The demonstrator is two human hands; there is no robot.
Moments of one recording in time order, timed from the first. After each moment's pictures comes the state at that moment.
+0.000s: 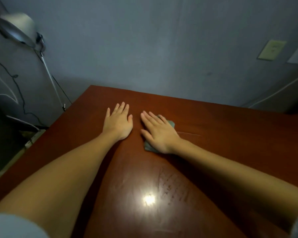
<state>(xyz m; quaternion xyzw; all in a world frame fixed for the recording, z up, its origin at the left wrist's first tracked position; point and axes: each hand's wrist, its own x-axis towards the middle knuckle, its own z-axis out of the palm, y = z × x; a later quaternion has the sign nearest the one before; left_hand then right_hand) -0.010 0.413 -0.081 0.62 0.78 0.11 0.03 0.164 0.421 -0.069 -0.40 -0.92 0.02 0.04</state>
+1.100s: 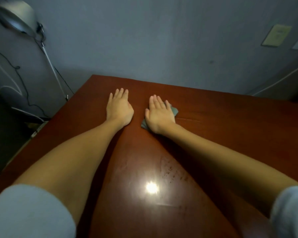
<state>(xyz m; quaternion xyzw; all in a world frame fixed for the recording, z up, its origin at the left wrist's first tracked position) -0.006 0.404 -0.074 0.60 0.77 0.21 -0.01 0.138 0.419 -0.067 -0.54 -0.84 0.04 0.04</state>
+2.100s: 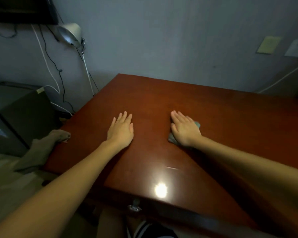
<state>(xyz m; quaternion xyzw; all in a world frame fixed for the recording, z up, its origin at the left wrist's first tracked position) 0.025 0.186 -0.078 0.61 0.78 0.13 0.05 0.241 0.270 -0.063 -0.48 -0.87 0.03 0.03</state>
